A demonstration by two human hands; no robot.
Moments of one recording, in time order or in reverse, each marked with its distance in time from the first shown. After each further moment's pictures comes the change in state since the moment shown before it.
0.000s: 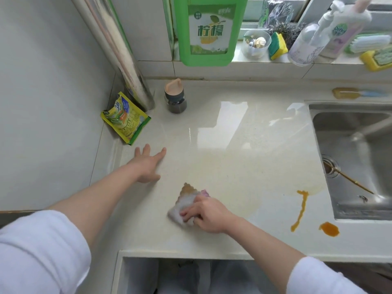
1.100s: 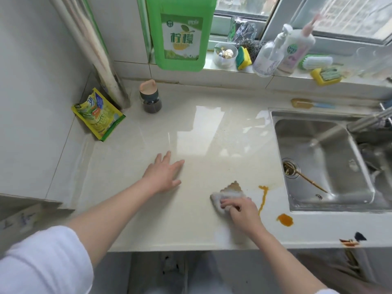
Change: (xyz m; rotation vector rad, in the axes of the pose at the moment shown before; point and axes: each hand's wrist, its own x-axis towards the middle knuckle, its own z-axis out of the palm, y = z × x) left_hand -0.020 0.136 0.037 0.014 0.229 0.170; right_hand -0.143 0.089 -0.025 0.195 0.529 0.578
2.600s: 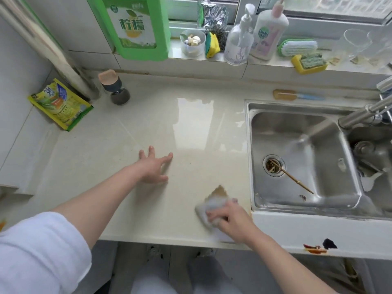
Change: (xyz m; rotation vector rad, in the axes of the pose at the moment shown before) left_hand 0.035 0.113 -0.014 -0.054 -0.271 -0.183; right_hand -0.005 0.095 -0.100 -0.074 -0.440 -0.223
